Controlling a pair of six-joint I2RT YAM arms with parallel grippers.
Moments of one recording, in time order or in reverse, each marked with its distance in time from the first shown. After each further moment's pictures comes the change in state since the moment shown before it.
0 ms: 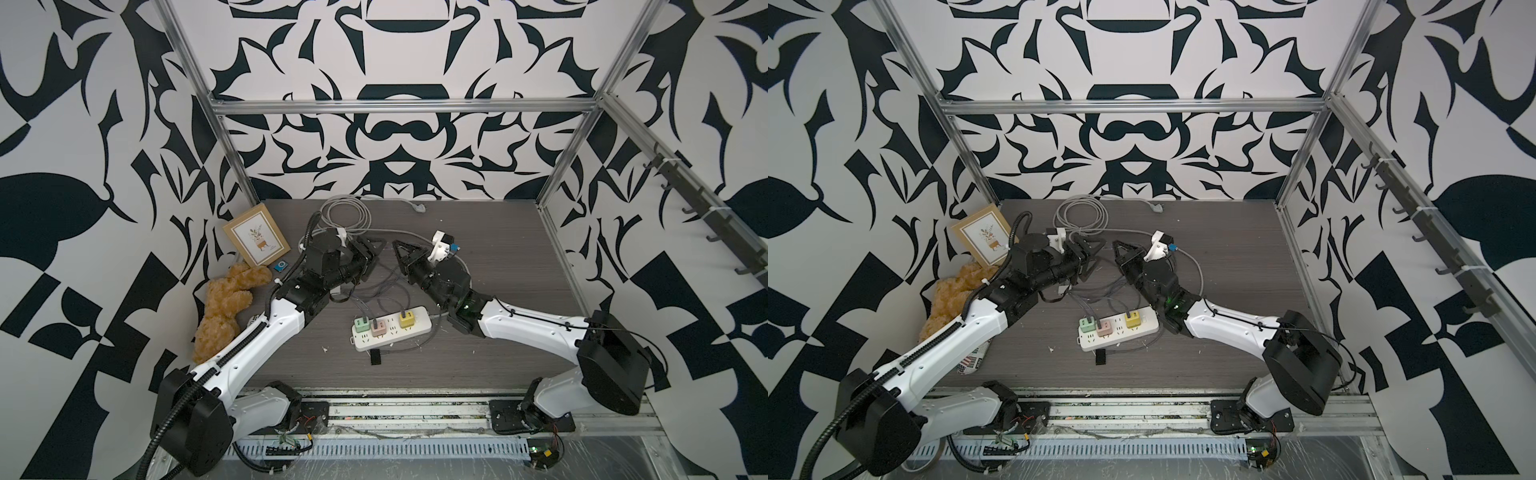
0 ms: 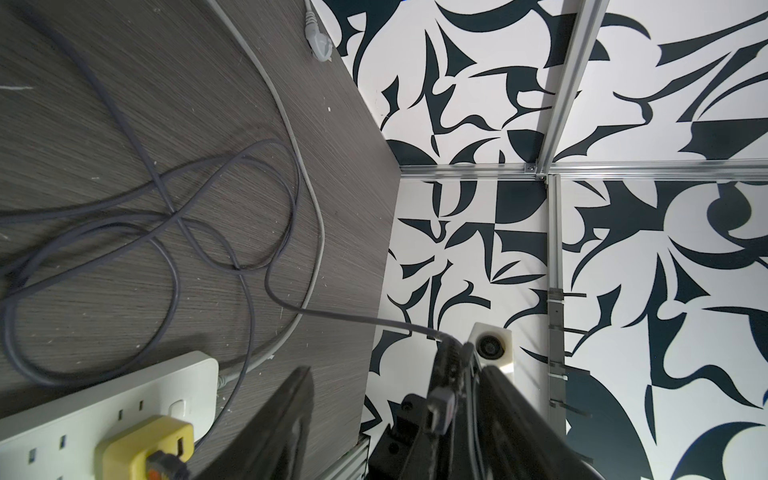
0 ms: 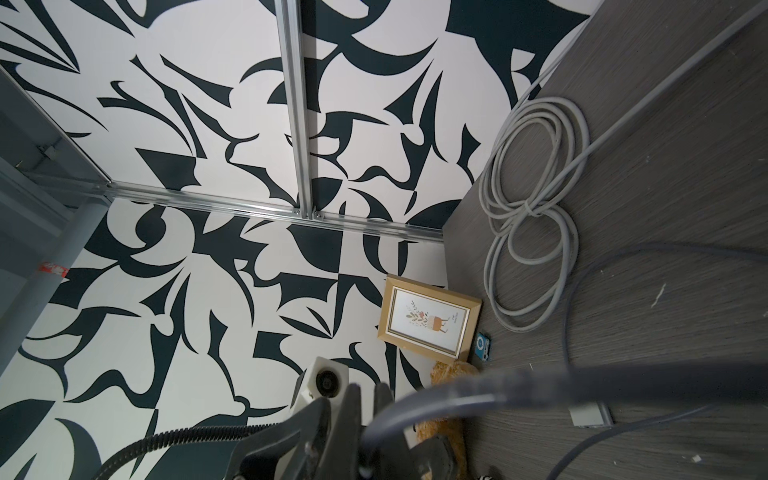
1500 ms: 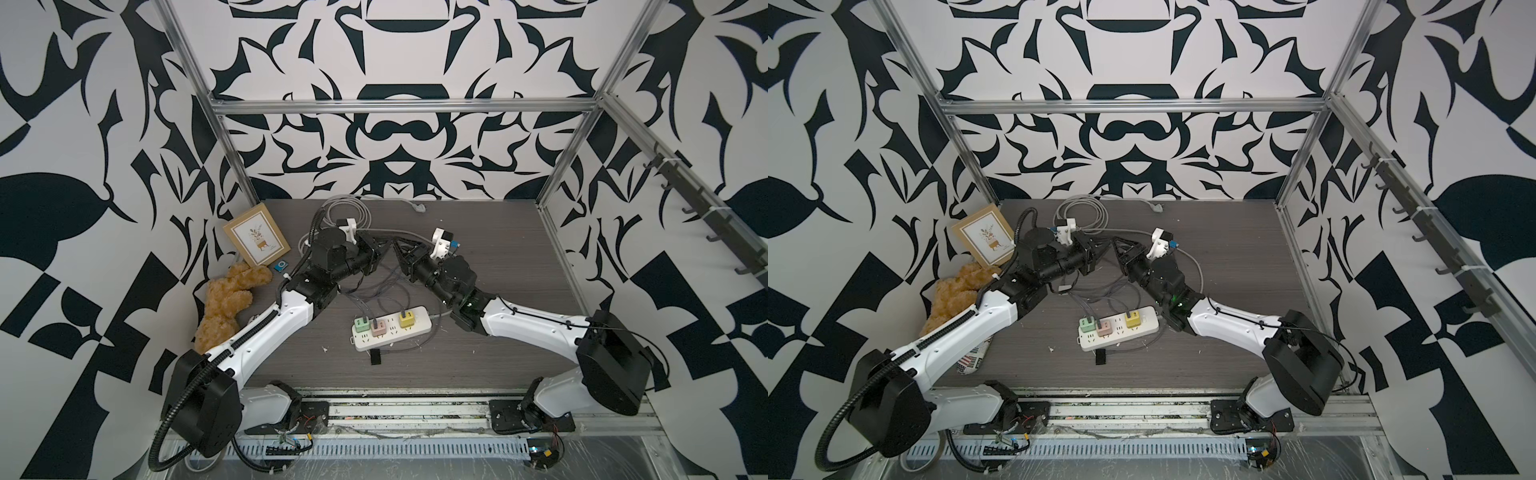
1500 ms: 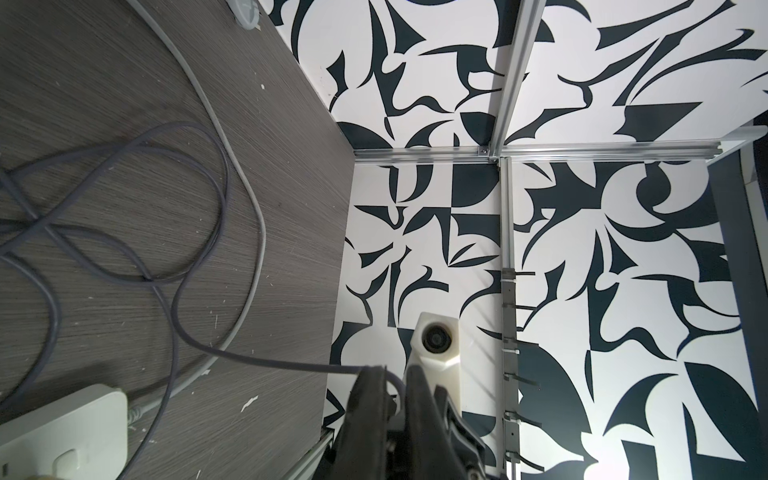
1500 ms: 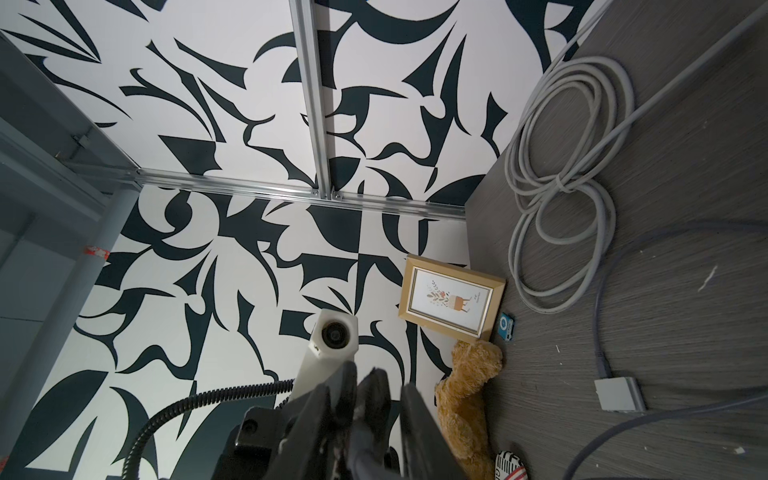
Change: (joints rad) left arm -0.011 0.078 0.021 0.199 0.087 -0.058; right arm -0.056 -0.019 -0.053 0.085 -0.148 0.057
